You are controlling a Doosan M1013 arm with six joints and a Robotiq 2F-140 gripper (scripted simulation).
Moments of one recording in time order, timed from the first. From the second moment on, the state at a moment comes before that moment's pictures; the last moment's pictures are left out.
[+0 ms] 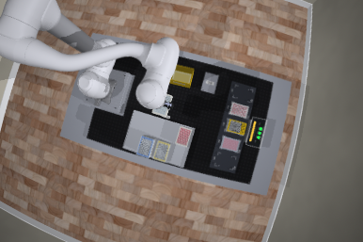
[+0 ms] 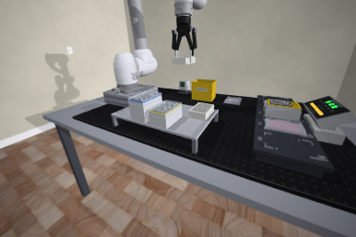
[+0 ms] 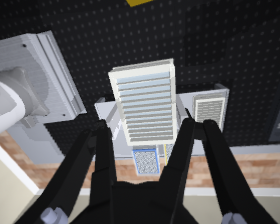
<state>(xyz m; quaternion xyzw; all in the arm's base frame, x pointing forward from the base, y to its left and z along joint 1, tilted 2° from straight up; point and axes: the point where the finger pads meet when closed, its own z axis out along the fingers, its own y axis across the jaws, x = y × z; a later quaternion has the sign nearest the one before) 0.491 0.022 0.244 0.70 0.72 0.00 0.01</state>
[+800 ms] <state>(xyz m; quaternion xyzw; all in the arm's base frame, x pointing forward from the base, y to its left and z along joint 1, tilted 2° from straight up) 0.541 0.025 0.245 0.70 0.72 0.00 0.01</state>
